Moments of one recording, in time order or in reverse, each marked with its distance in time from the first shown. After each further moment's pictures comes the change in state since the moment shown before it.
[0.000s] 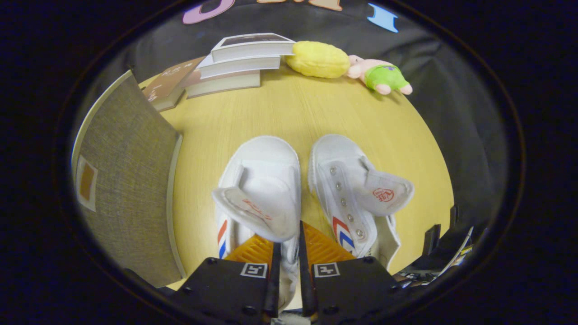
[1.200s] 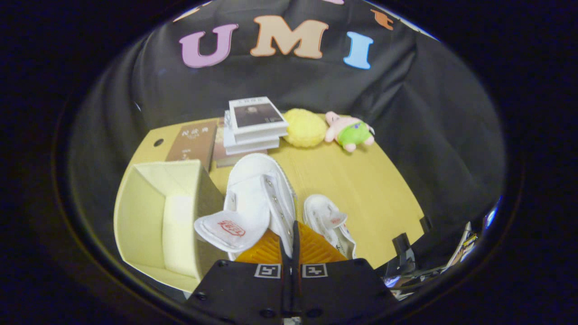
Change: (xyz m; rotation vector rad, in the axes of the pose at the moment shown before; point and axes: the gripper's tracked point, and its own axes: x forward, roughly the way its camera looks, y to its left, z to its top) arm -0.199 0.028 0.099 0.089 -0.365 -0.032
